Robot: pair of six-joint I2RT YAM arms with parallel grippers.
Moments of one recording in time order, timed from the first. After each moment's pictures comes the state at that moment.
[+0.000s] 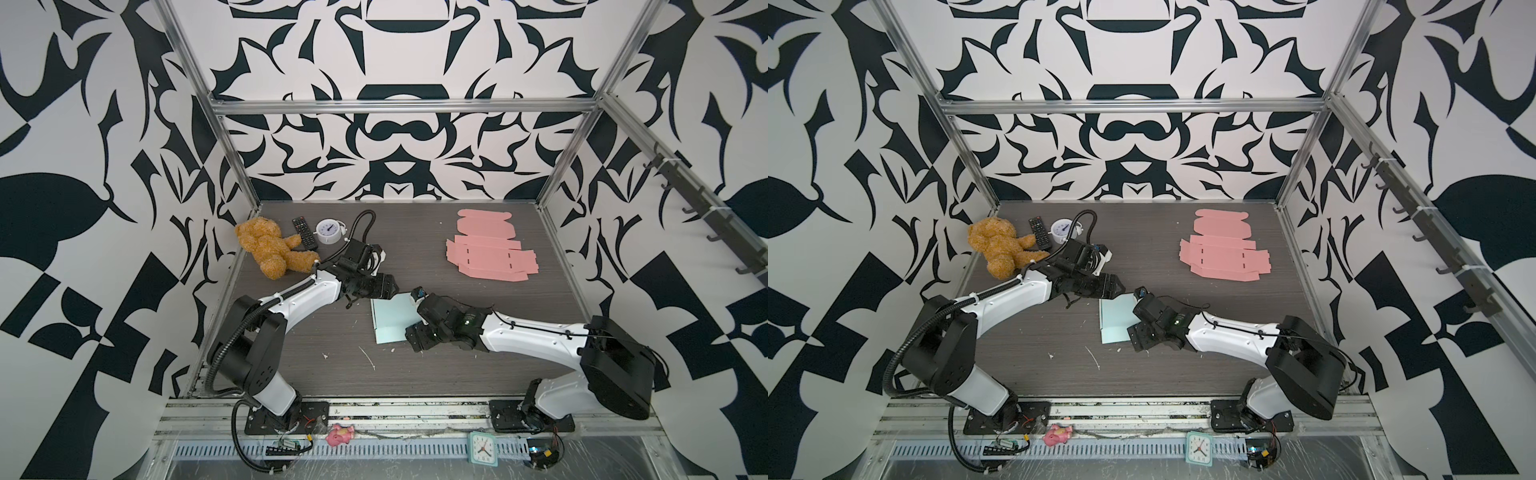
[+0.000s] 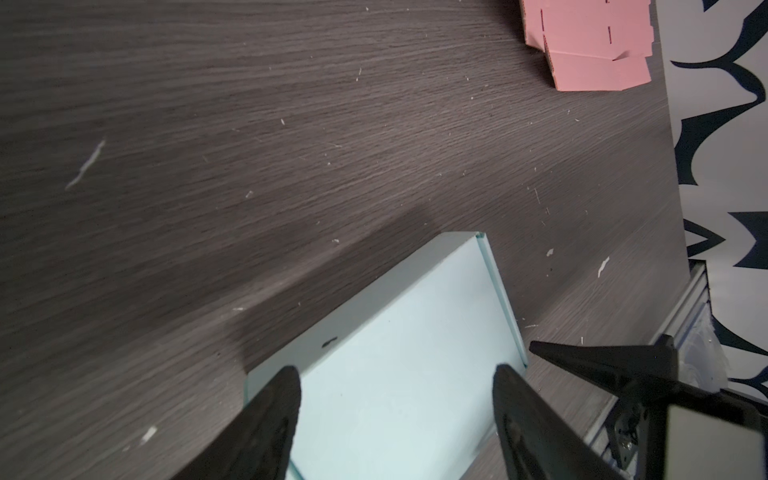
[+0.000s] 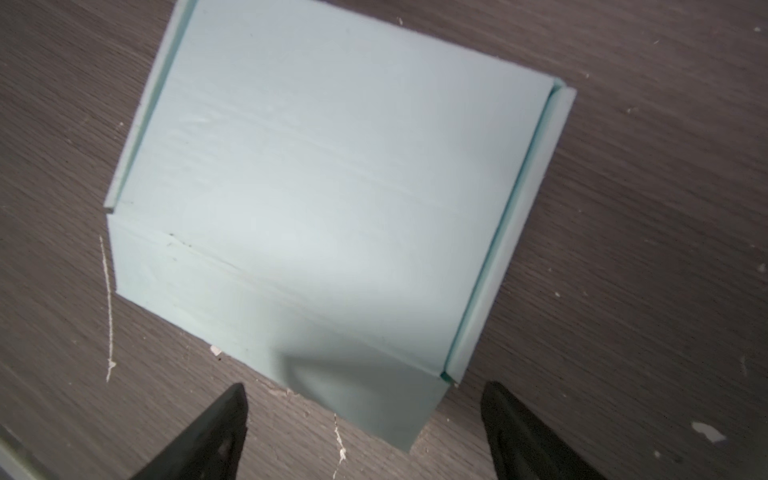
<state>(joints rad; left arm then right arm) -0.54 1.64 1.04 -0.38 0.39 -0.37 0.96 1.46 0.76 -0.34 0.08 0.45</state>
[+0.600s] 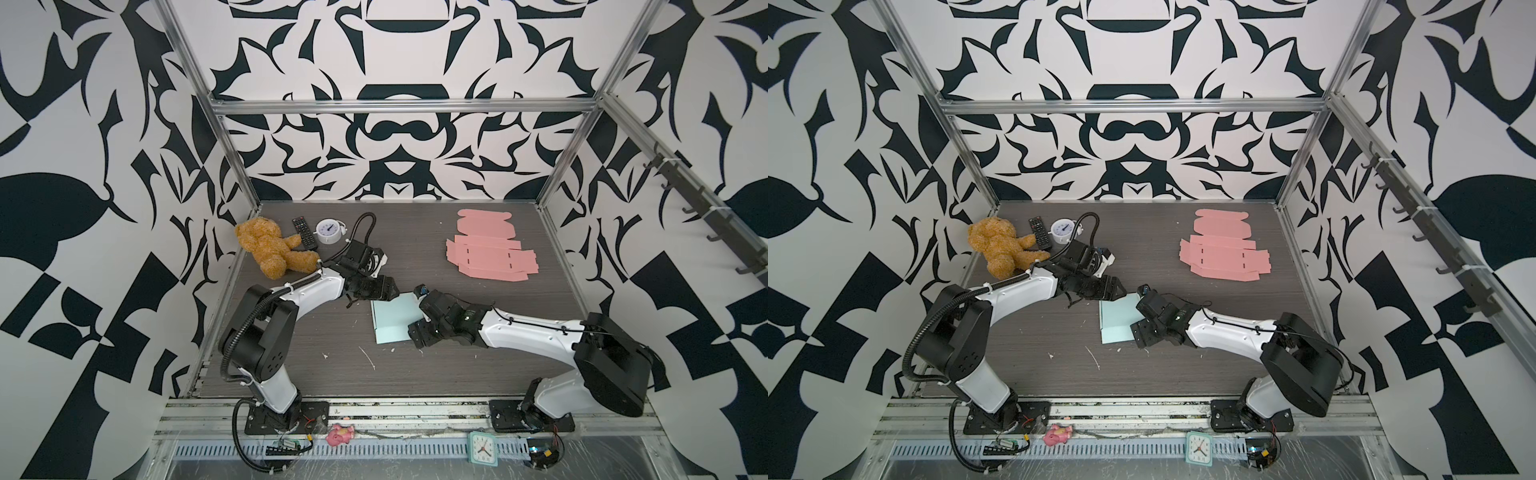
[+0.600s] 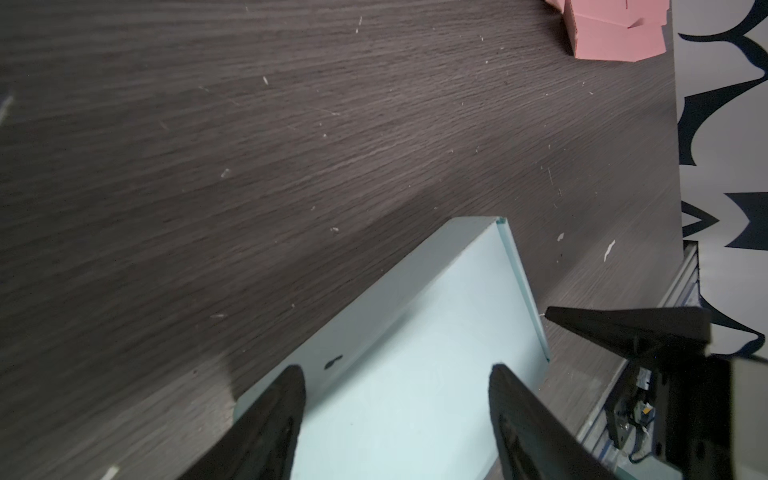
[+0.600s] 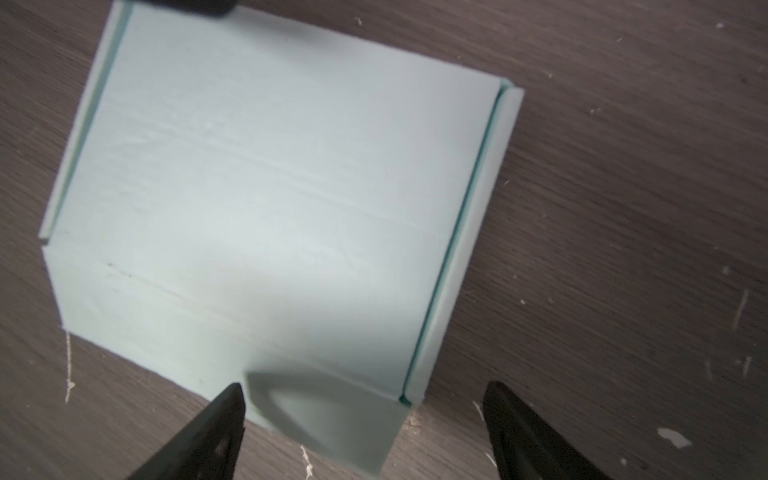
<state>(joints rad) -0.53 1.67 1.00 -0.35 0.46 -0.36 0.89 1.47 0.76 -0.33 0.07 0.42</state>
